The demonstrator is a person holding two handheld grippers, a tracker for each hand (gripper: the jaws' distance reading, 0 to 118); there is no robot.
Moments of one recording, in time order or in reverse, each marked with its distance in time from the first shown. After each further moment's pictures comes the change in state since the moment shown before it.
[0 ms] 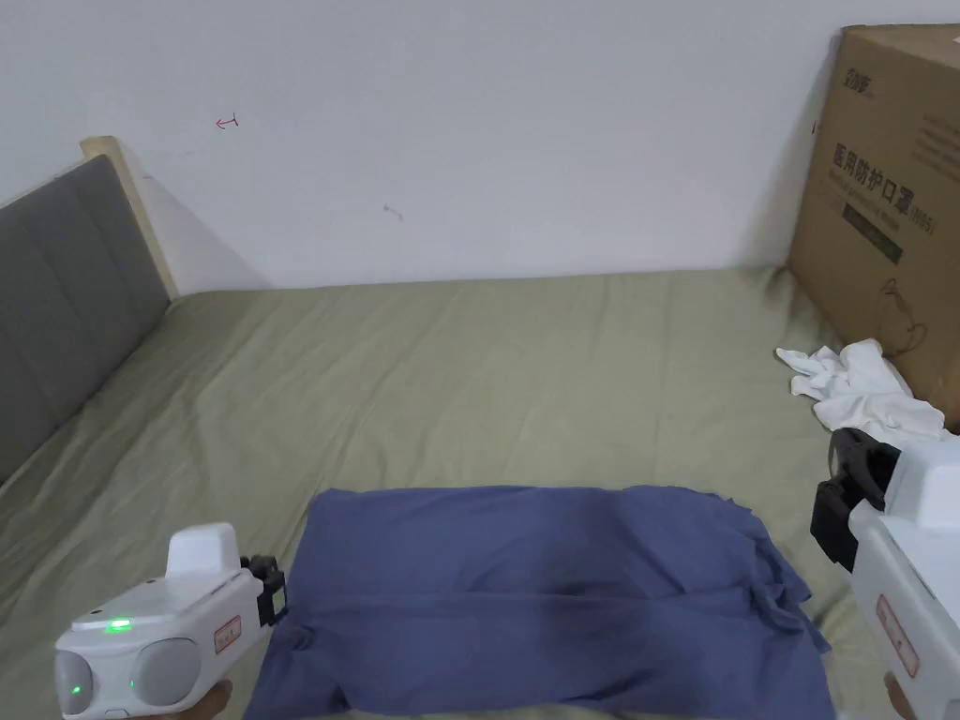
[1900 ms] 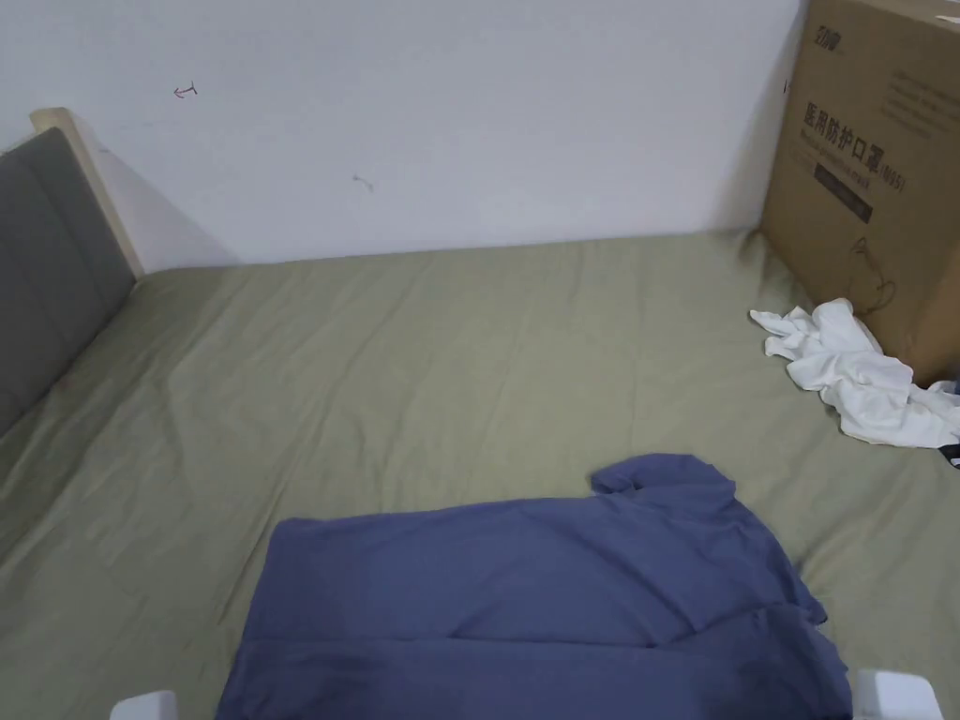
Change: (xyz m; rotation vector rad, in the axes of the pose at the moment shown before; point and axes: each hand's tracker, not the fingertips) left arm -0.063 -0.121 -0.009 -0.422 0.030 0.099; right arm 0.059 -0.214 -0.013 -0.884 0.070 -0.151
